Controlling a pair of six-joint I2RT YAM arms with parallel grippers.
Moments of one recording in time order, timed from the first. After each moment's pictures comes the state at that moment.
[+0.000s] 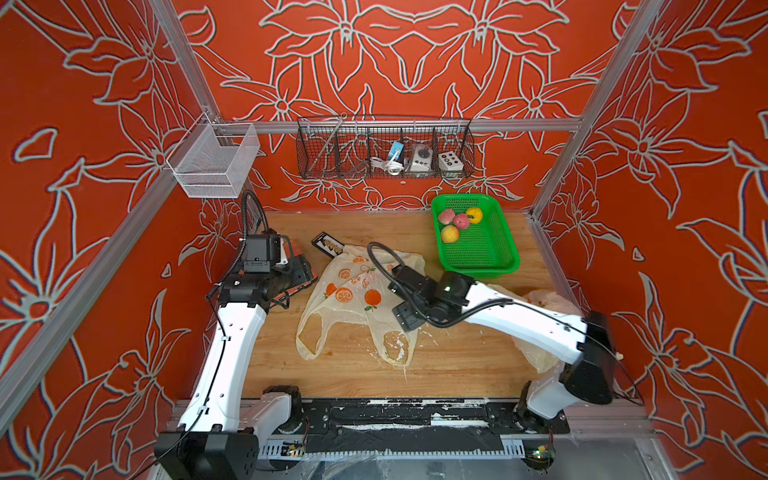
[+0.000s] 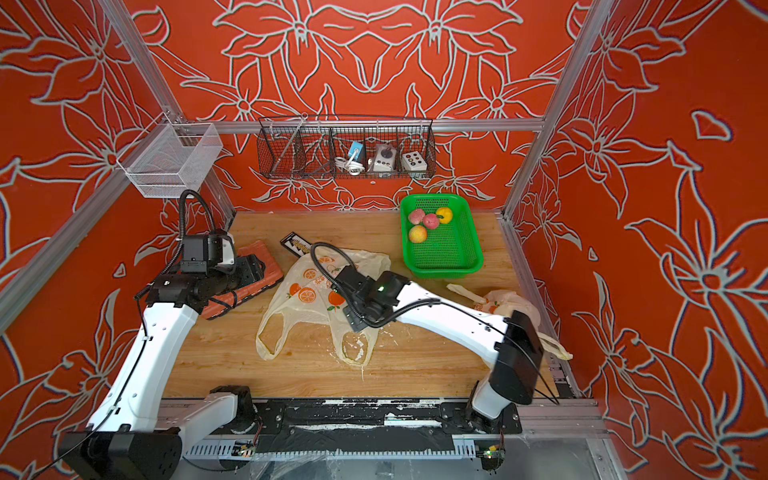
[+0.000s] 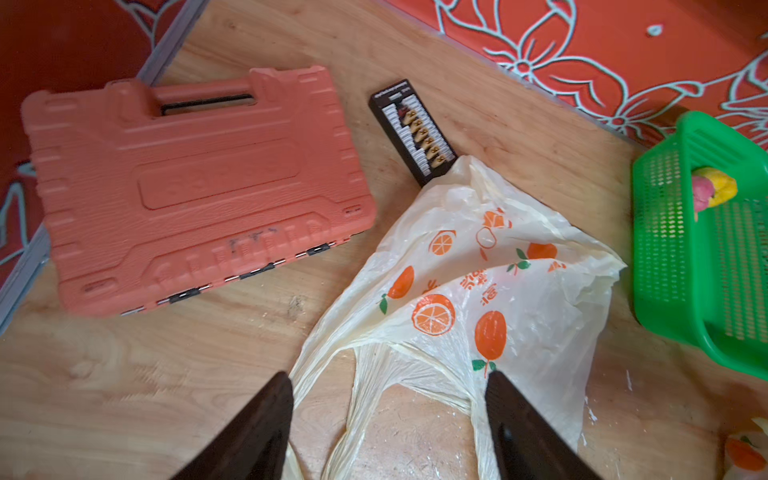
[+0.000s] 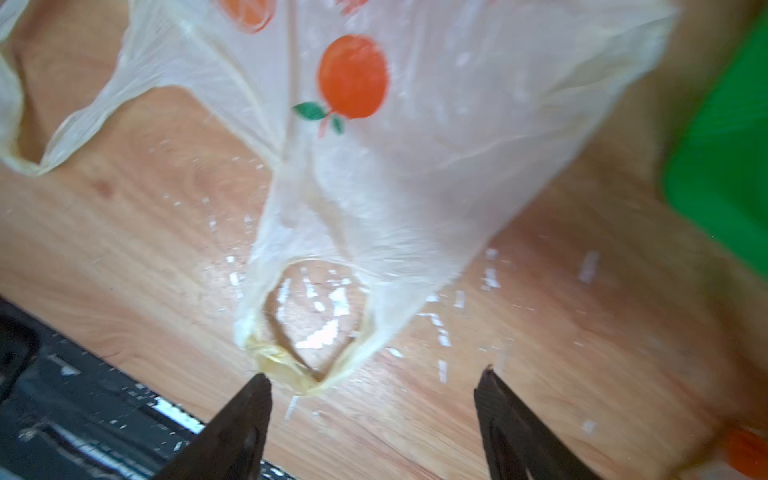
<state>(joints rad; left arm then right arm) 0.08 1.07 1.15 -0.90 0.04 -0.39 1.09 1.69 1.44 -0.96 0.15 0.41</state>
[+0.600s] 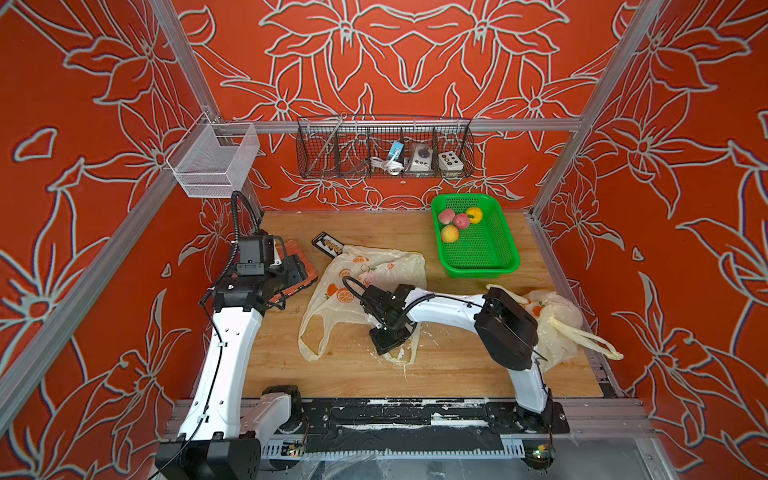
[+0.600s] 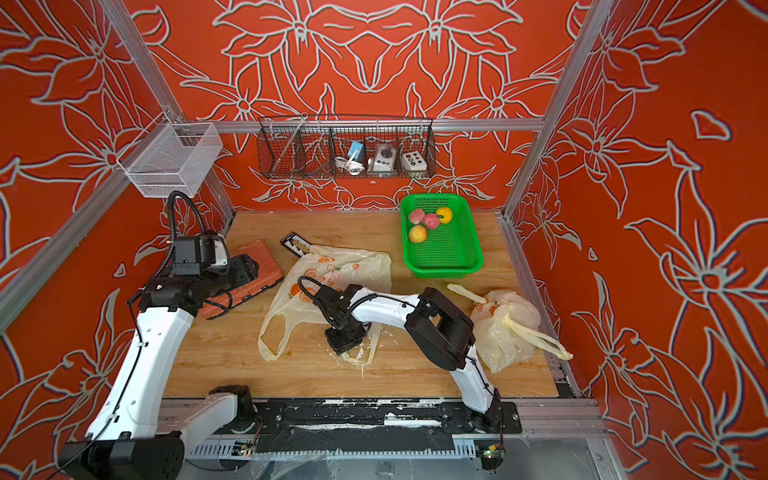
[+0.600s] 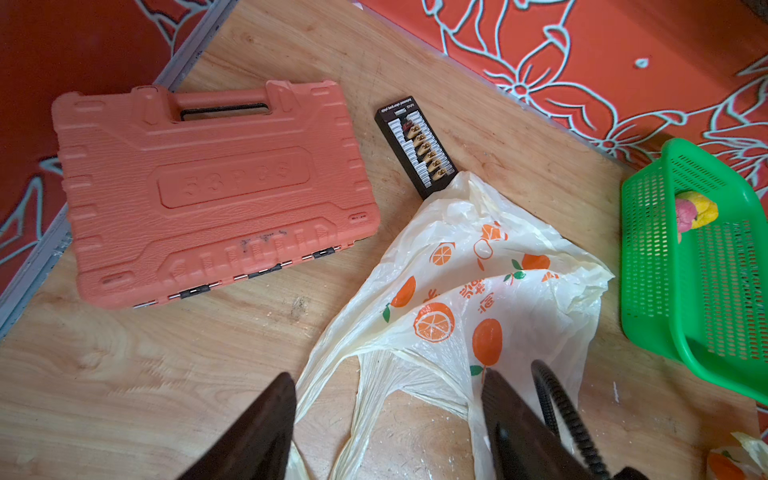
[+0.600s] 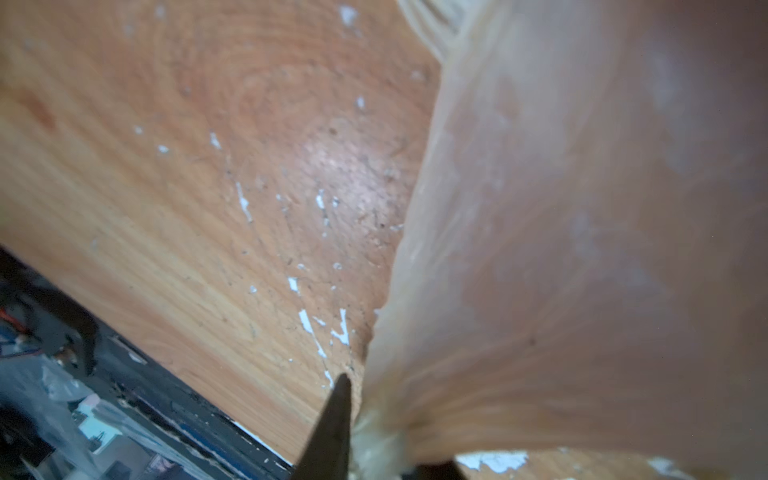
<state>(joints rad) 0.10 1.03 1.17 -0.91 0.06 -0.40 1.03 2.04 1.48 -0.86 -0.34 0.46</state>
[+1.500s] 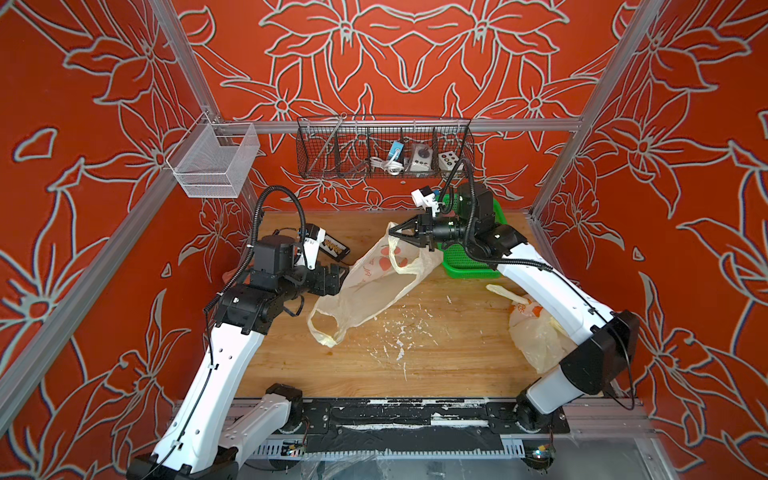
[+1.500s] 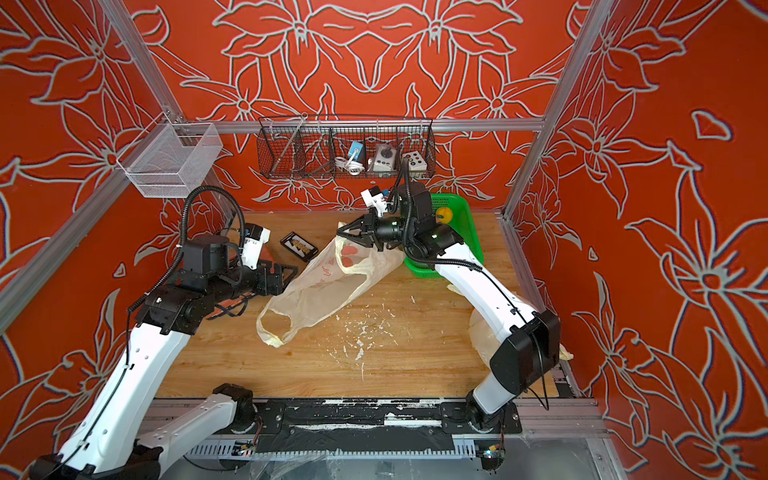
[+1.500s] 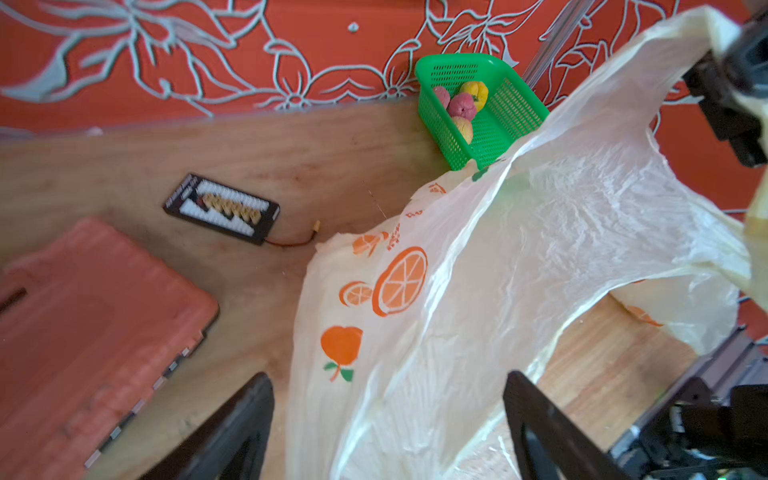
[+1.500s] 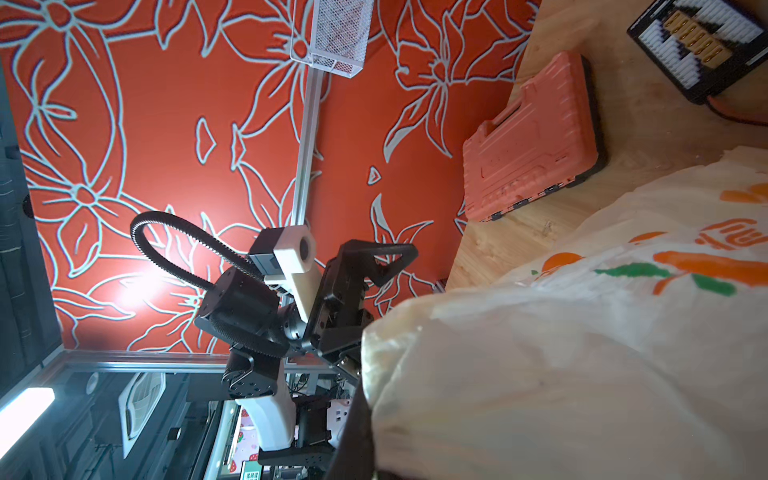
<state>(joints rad) -0.19 1.00 1.23 -0.81 0.29 -0.03 0.58 1.58 1.59 -0.26 -0.95 1.08</state>
